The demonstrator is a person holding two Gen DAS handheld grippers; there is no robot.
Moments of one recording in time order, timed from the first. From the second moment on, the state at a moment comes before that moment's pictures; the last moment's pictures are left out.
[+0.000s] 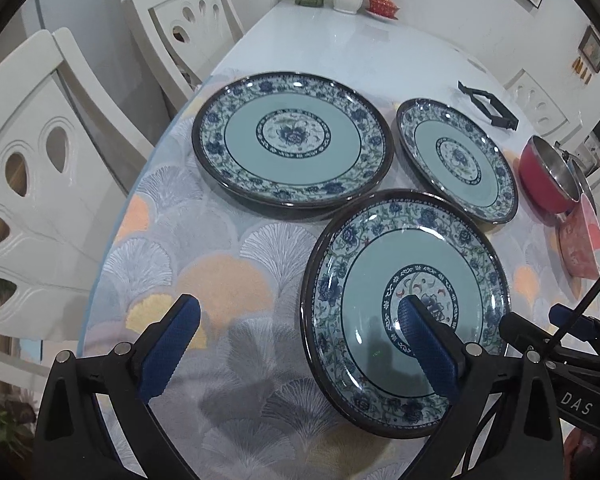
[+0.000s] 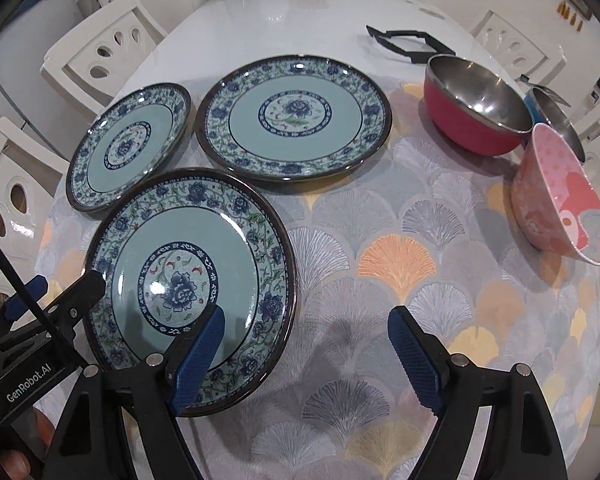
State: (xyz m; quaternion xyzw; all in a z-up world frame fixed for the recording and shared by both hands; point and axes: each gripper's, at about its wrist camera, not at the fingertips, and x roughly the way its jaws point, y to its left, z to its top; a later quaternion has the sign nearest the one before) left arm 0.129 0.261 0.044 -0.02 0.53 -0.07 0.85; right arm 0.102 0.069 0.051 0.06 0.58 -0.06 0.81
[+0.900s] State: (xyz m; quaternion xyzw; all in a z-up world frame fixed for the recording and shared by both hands) left arm 0.136 0.255 0.027 -0.02 0.55 -0.11 0.83; right arm 0.119 0.070 0.023 0.07 0.60 0.00 0.80
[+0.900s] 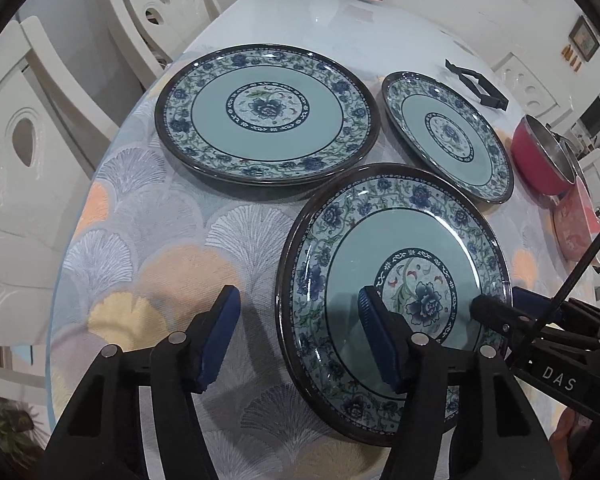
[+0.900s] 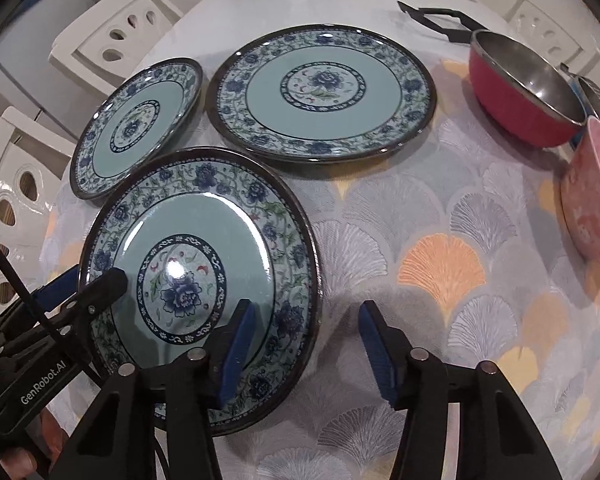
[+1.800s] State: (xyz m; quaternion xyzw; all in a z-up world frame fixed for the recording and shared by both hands) left arm 0.135 0.255 0.025 -0.04 0.55 -0.15 0.82; right arm 0.119 0.070 0.021 0.08 0.59 0.04 0.80
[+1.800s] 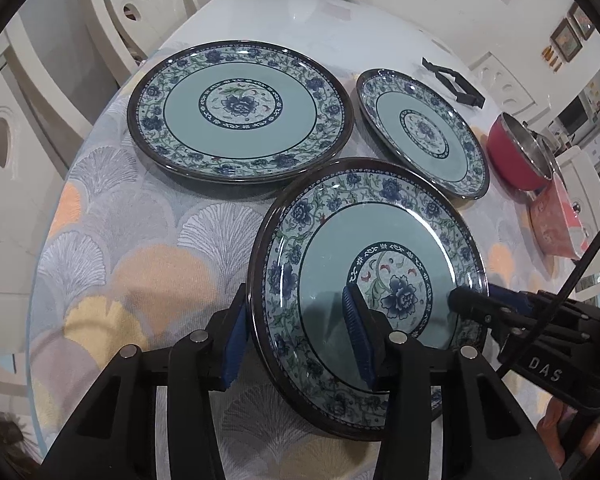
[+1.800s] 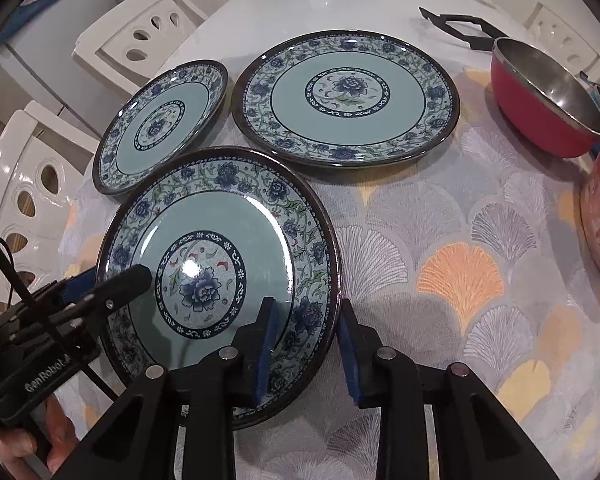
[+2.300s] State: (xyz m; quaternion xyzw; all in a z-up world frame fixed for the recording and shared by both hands) left arm 0.125 0.270 0.040 -0.06 0.53 -0.15 0.83; right arm 0.105 0.087 0.043 0.05 0.57 0.06 0.82
